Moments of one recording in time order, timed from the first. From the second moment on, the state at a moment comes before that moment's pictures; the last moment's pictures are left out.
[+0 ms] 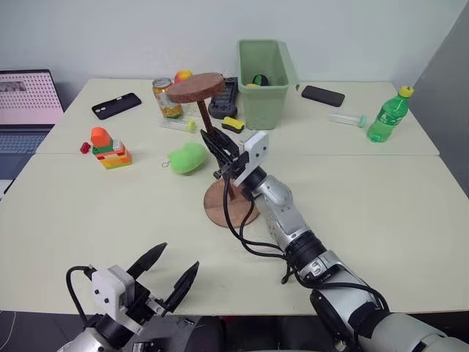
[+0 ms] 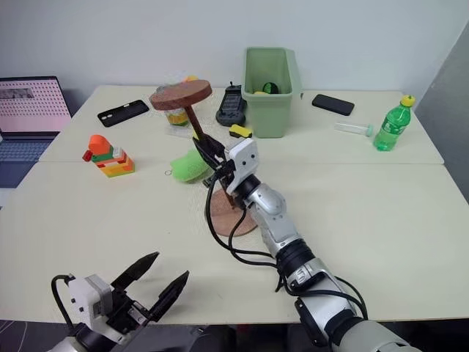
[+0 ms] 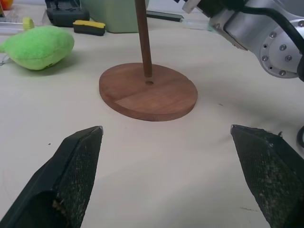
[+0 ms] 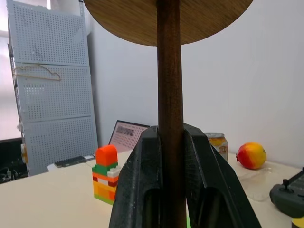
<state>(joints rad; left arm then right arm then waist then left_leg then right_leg) 0.70 0.33 0.23 -0.60 -0.49 -0.02 -0.71 -0.78 0.14 0.31 0.59 0.31 -0.44 0.41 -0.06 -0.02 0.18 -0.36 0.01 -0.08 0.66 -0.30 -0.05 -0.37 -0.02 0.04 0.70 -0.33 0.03</state>
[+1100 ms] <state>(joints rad) 0.70 0.33 0.23 -0.47 -0.50 -0.11 -0.78 -0.78 0.14 0.32 0.64 0.30 -0.45 0.41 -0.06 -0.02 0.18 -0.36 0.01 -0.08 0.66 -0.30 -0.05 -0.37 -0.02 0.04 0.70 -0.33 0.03</state>
